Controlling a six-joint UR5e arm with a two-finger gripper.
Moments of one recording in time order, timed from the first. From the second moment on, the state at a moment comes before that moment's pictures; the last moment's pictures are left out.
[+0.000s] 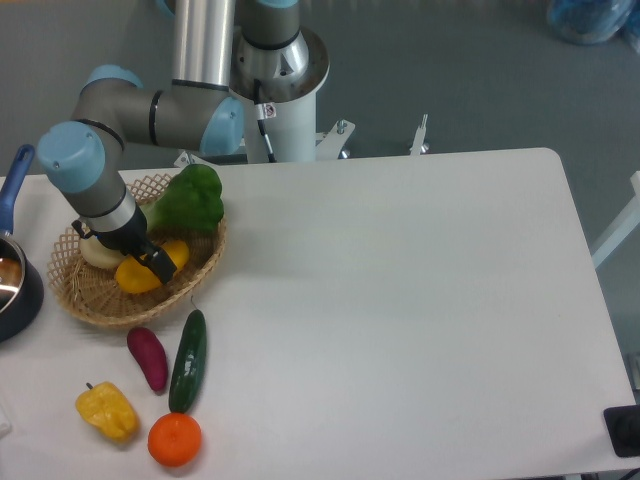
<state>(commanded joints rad) 1.85 -1.92 -1.94 -0.85 1.66 0.50</state>
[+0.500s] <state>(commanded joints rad) 1.86 -1.90 -1.93 -0.85 1.65 0.51</state>
